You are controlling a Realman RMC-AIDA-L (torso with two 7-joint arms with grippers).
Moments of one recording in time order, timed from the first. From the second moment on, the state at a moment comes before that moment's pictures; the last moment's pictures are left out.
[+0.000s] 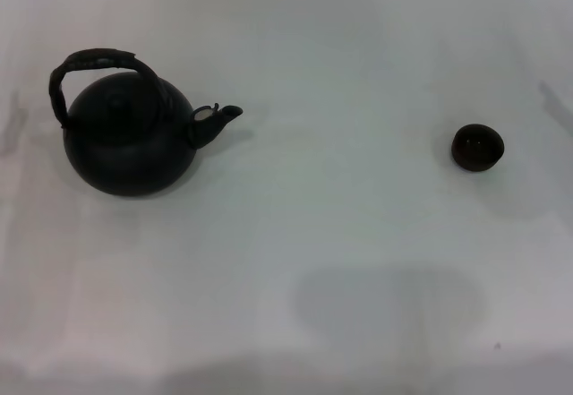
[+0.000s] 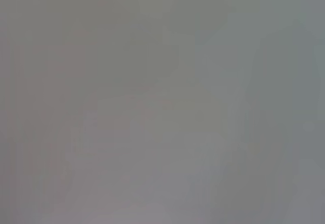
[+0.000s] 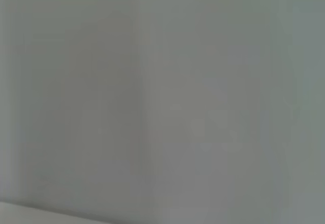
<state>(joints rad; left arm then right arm) -0.32 -2.08 0.49 -0.02 -2.30 -1.32 2.79 0.26 1.99 -0.78 -0.37 1.94 1.23 -2.34</state>
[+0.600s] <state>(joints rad) -0.32 -2.08 0.49 -0.01 -2.29 -1.31 2.79 0.27 1.96 -0.78 -0.56 1.61 1.42 -1.98</state>
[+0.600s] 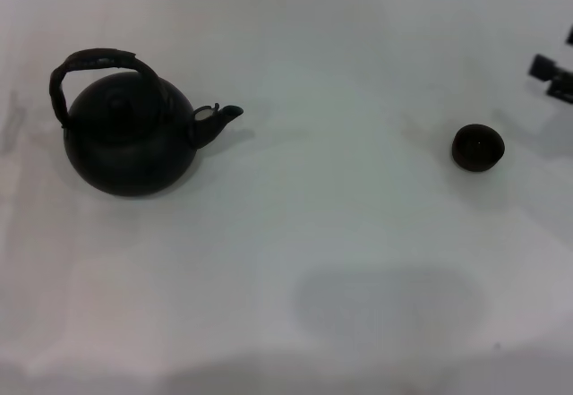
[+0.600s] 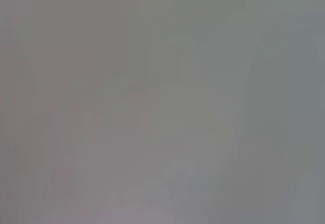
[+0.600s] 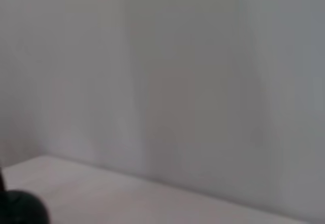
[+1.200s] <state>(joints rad) -0.34 -2.07 0.49 0.01 -2.30 -1.27 2.79 0.40 2.00 -0.83 -0.57 1.37 1.32 -1.89</state>
